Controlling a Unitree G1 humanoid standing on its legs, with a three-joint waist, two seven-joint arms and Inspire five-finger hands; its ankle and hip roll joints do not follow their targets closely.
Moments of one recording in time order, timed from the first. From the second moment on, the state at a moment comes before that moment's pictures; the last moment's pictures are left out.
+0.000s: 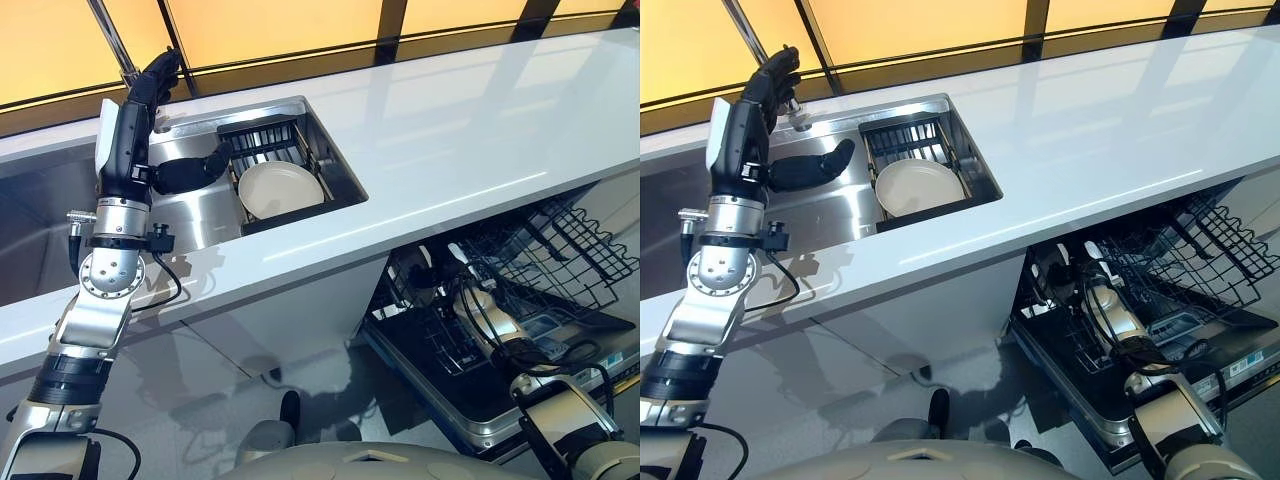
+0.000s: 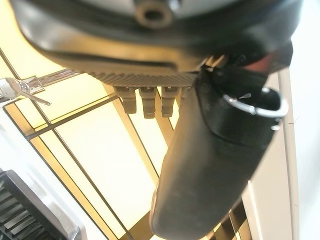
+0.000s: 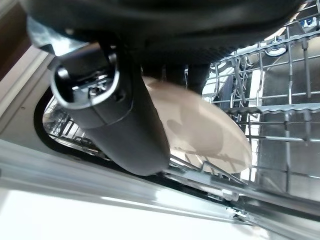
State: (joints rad) left arm -0.21 0.71 0.02 -0.07 -0.12 -0.24 0.23; right arm -0.41 -0.49 0.38 0.68 0.08 0.22 -0.15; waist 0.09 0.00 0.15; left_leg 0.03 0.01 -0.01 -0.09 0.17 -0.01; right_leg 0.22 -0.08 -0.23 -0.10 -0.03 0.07
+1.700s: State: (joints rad) left arm -0.12 0.79 0.13 -0.07 -0.12 -0.24 0.22; right arm -0.02 -0.57 -0.02 0.15 -0.03 -0.01 -0.32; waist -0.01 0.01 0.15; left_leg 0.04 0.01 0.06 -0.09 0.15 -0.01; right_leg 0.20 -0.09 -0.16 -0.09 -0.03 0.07
